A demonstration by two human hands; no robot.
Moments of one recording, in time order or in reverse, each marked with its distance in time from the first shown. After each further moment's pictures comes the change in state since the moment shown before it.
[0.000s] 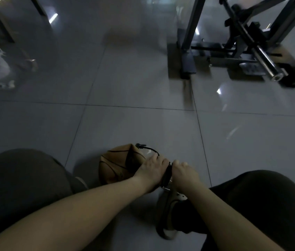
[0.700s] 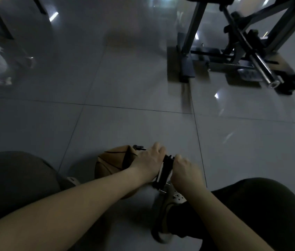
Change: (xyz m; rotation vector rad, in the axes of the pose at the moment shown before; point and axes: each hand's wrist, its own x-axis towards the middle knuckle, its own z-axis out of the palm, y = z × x) left_hand 0.011 -0.011 -0.049 -0.214 0.097 -0.136; right_hand -0.018 -0.001 -0.026 0.127 0.249 0.054
